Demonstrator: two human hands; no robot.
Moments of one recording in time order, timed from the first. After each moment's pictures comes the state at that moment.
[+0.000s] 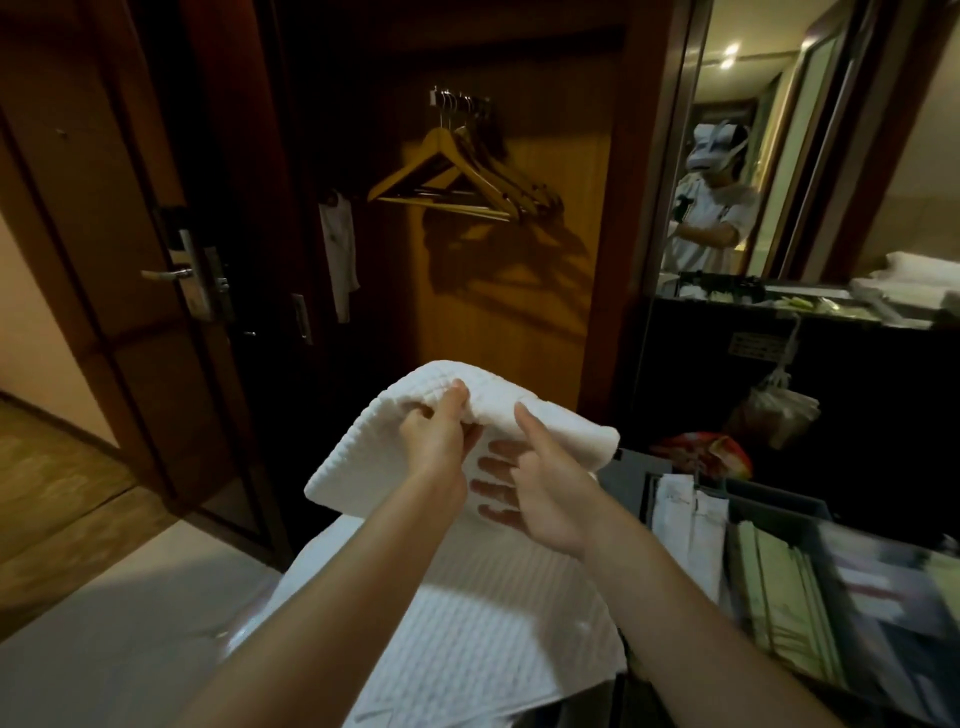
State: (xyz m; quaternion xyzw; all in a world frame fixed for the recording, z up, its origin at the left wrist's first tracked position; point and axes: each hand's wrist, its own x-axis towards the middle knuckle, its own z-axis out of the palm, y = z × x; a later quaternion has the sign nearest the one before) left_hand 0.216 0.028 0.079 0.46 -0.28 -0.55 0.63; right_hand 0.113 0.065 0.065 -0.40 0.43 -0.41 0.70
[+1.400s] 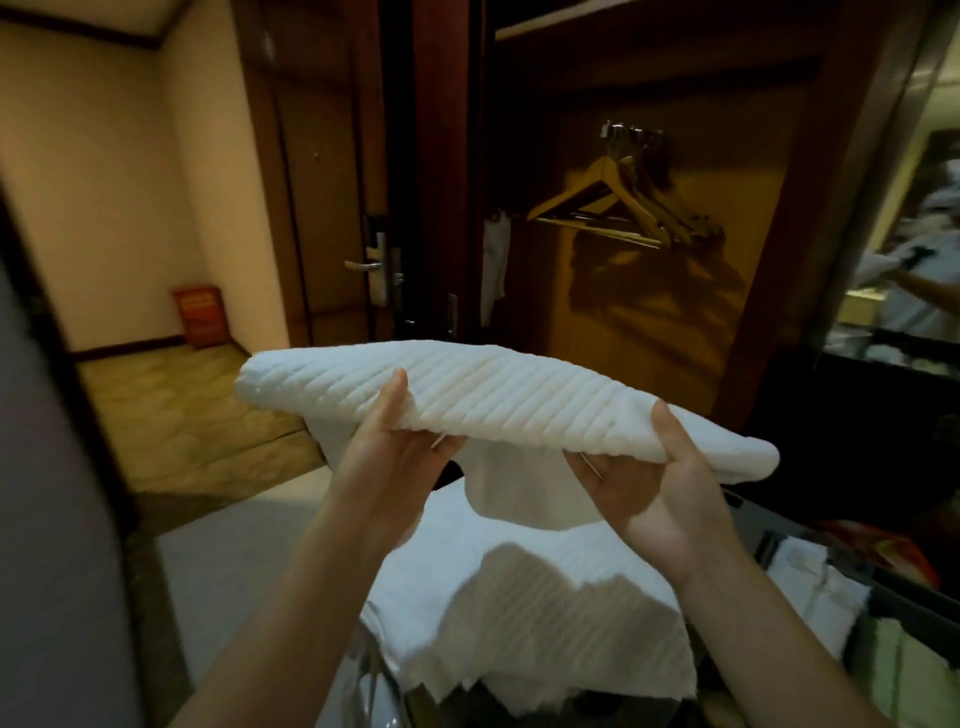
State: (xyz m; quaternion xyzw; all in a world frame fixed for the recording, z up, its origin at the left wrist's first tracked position) left_hand 0.314 0.182 0.115 0.24 -0.22 -0.63 0.71; right_hand 0.113 0.125 0.097 -0.26 0.14 -0.52 0.80
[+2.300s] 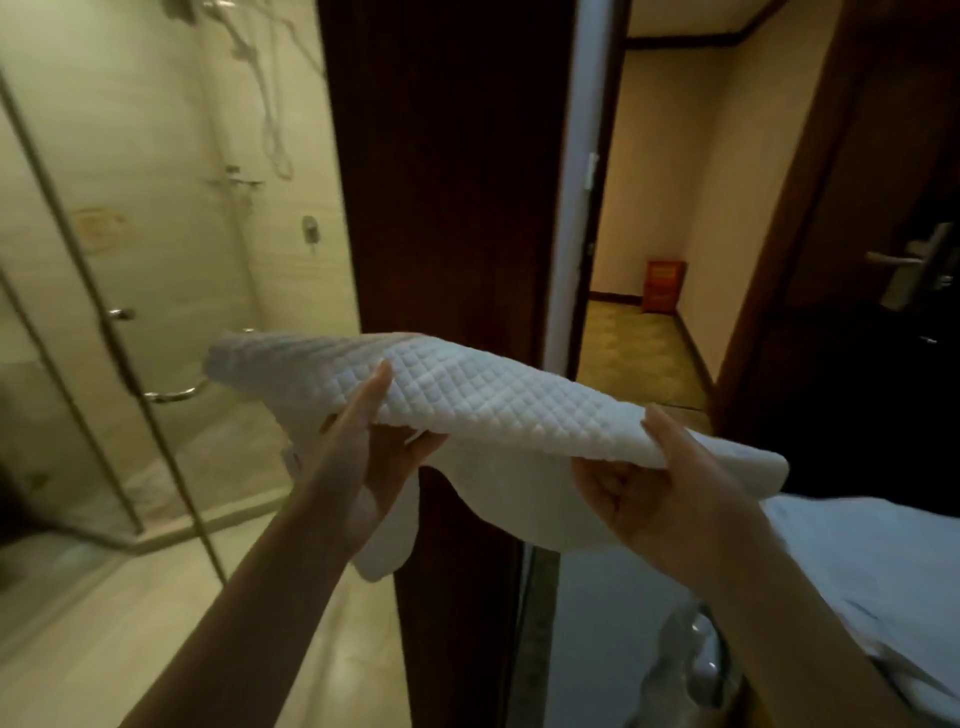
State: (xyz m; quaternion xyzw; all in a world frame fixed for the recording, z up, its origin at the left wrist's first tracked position) left_hand 0.325 0.614 0.097 0.45 -0.11 -0.08 0.88; right_hand 0.245 0.406 0.097 -0.34 0.09 -0.02 0.94
